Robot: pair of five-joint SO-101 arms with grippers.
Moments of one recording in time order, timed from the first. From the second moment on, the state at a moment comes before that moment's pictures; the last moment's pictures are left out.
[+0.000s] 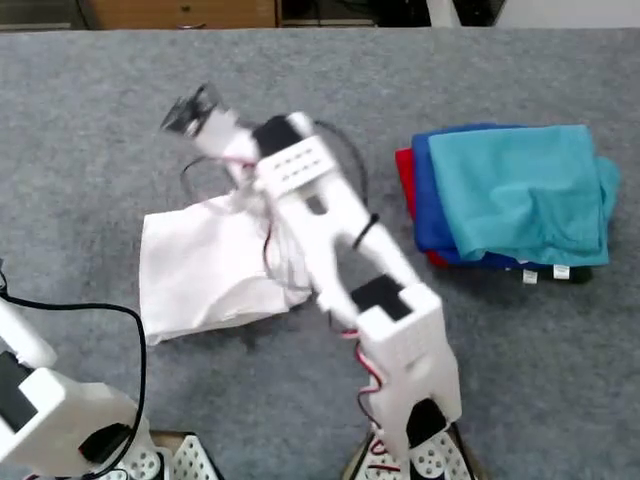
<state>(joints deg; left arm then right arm) -52.7 0.5 1.5 92.2 -16.5 -33.1 31.9 -30.3 80.0 24.1</state>
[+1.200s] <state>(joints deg) -50.5 0.5 5.1 90.5 -21.7 -26.7 55.5 -50.9 86.5 24.0</state>
